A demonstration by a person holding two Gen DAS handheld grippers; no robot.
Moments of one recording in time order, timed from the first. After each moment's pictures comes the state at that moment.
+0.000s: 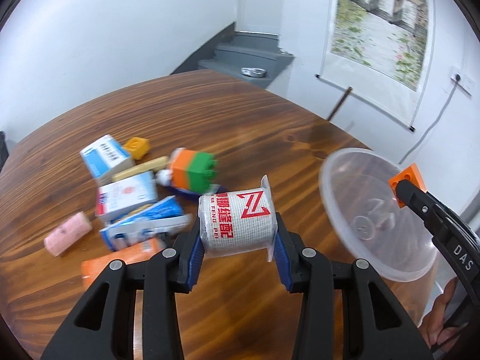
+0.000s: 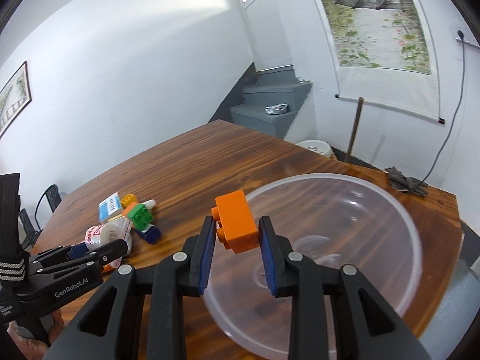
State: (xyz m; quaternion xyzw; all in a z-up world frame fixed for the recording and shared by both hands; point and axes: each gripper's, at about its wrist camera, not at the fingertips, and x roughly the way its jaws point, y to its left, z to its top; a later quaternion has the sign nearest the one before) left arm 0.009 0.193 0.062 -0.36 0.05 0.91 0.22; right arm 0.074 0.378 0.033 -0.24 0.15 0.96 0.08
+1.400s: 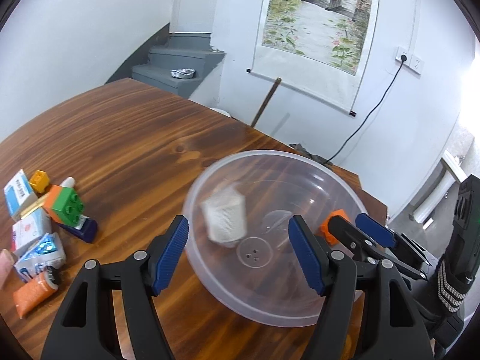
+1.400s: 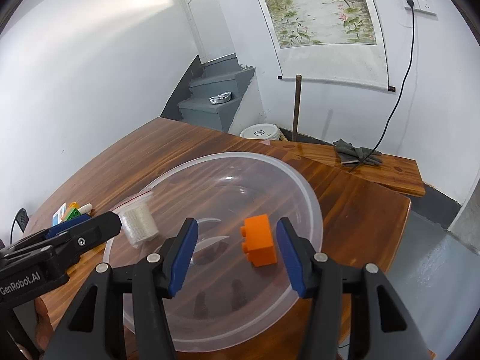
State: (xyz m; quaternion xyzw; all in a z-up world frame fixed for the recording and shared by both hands) left arm 0.028 0.294 0.068 -0.35 0.06 0.87 0.35; right arm 0.108 0.445 0.009 -0.27 0.19 0.93 0.18
